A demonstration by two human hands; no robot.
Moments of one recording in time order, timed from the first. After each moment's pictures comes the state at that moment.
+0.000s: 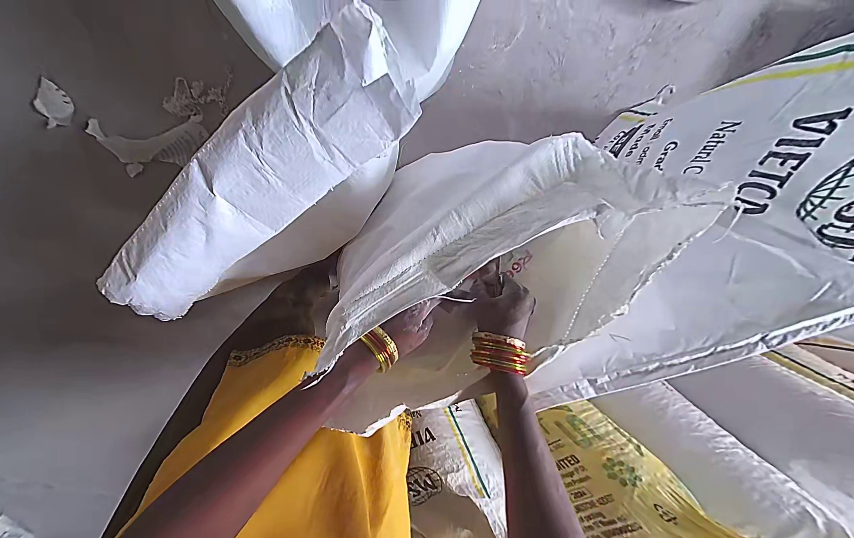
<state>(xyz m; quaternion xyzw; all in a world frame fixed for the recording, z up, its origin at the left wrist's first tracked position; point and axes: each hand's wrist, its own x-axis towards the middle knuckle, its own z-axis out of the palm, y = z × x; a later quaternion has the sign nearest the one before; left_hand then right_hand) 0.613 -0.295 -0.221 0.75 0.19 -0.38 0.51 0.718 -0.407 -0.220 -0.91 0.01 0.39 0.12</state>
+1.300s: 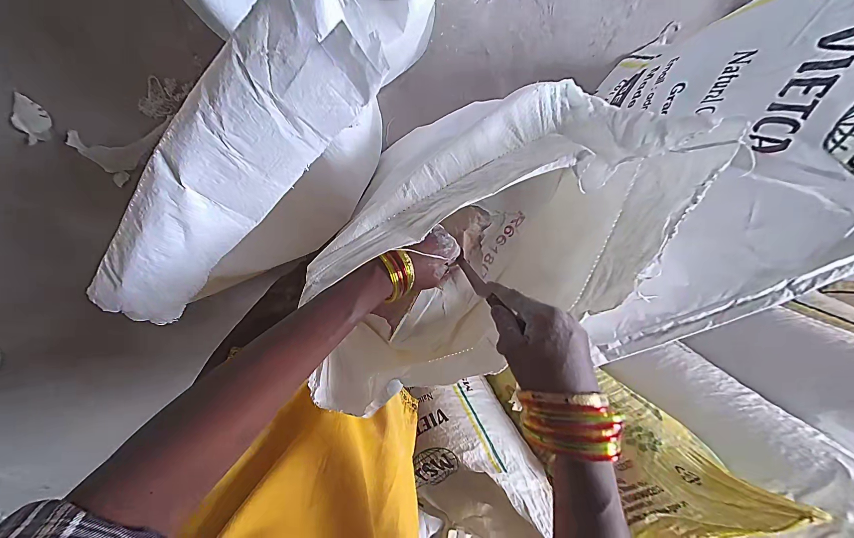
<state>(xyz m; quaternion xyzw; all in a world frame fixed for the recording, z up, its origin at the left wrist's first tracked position) 0.687 -0.265 -0.239 0.77 -0.07 -0.49 0.40 0.723 -0.417 -0.123 -0.85 -0.08 0.51 0.01</state>
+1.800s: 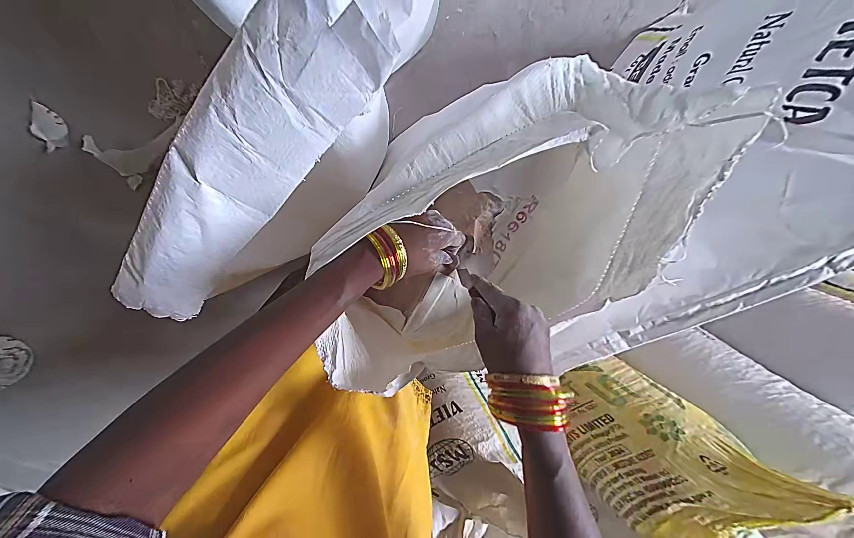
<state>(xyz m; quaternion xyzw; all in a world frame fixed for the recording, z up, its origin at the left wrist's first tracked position) 0.680 -0.236 -0.230 0.77 -0.11 -0.46 0.42 0.686 -0.402 -0.143 -0.86 -0.06 0.51 0.02</state>
